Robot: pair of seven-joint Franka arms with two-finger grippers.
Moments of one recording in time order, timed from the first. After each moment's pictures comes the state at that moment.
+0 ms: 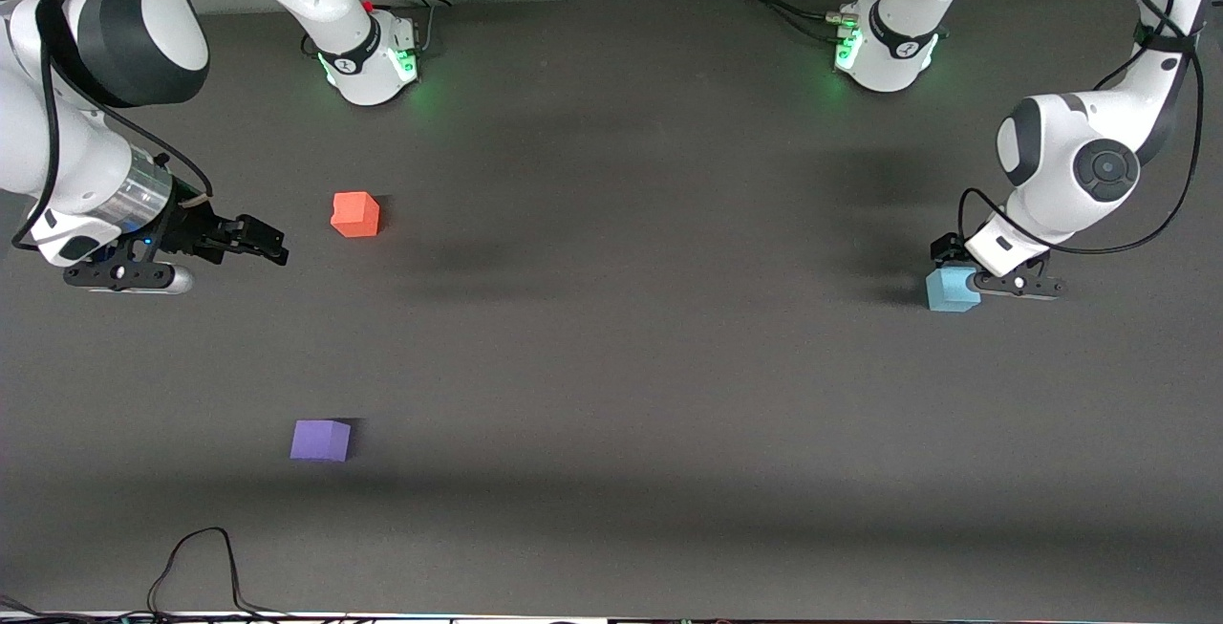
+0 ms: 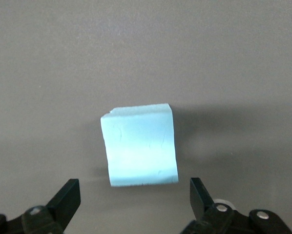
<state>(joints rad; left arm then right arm) 0.02 0.16 0.06 -2.45 0.07 2.58 0.15 -0.11 -0.03 0.17 -1.92 0.08 1.88 0.13</state>
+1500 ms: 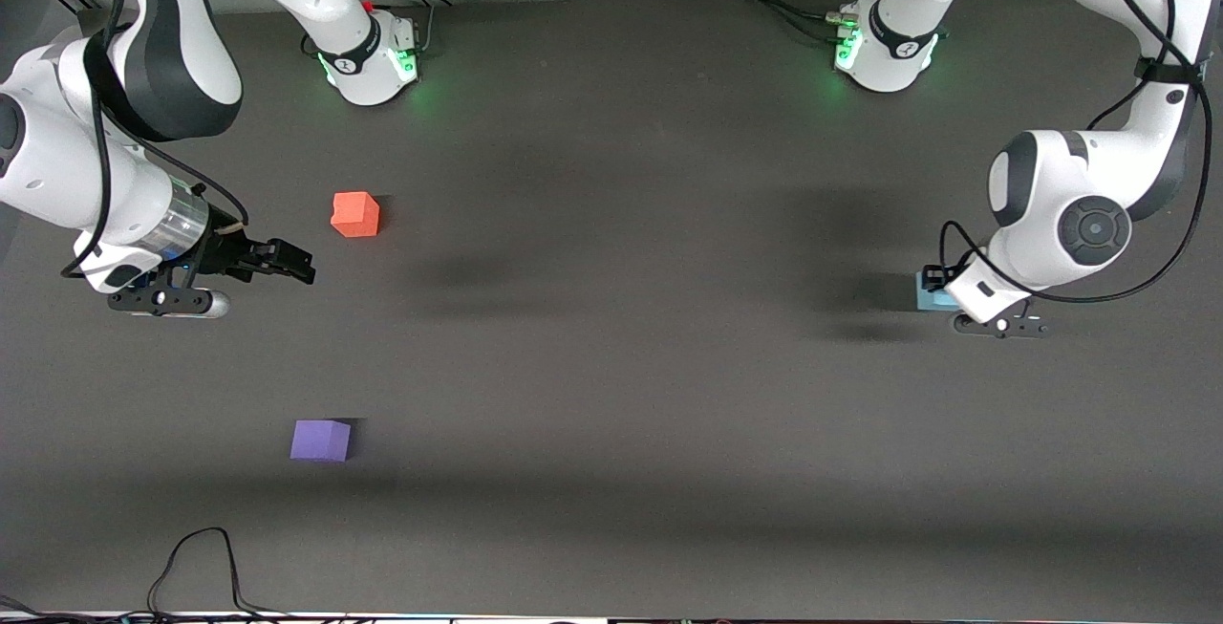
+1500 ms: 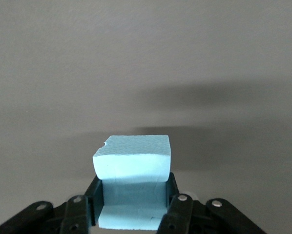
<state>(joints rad) -0.06 0.23 -0.03 -2.10 0.06 2.16 -0.05 -0.08 0.04 0.18 -1.92 0.09 1.94 0.17</state>
